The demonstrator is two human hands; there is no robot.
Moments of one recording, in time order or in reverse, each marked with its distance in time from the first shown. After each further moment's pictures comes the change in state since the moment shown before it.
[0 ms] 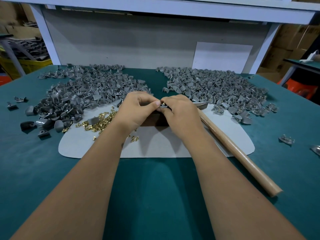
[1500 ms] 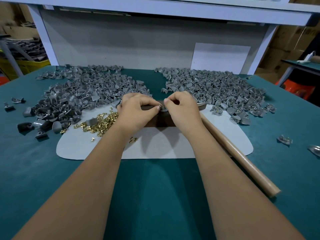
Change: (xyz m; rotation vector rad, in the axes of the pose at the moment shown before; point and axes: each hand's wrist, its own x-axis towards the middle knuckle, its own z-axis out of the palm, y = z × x) left_hand 0.000 -0.004 0.005 0.288 0.077 -0.036; right_hand 0.011 0.001 -0.003 0.373 0.004 0.398
